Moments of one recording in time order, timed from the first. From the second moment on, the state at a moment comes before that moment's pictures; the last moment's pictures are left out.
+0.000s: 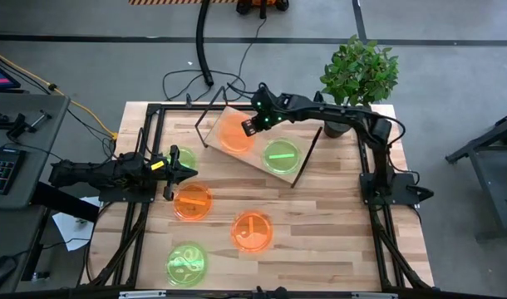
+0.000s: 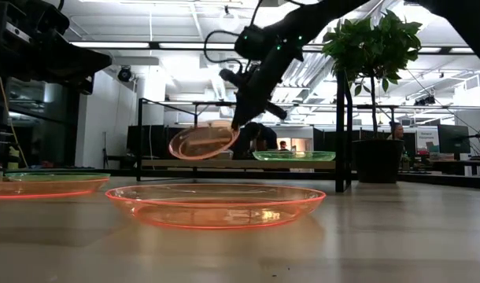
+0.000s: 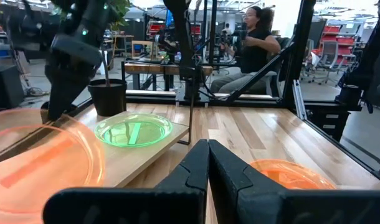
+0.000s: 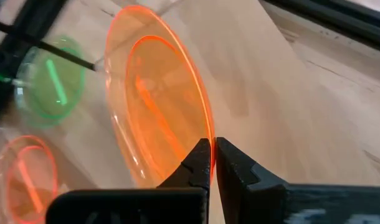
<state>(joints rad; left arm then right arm) -0.02 0.01 0.01 0.01 -0.04 -0.02 -0.43 2.01 1.67 -0.58 -0.08 0.58</state>
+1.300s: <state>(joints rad) -0.02 0.01 0.01 0.01 -0.04 -0.02 -0.22 1.51 1.60 -0.76 -0.02 0.34</state>
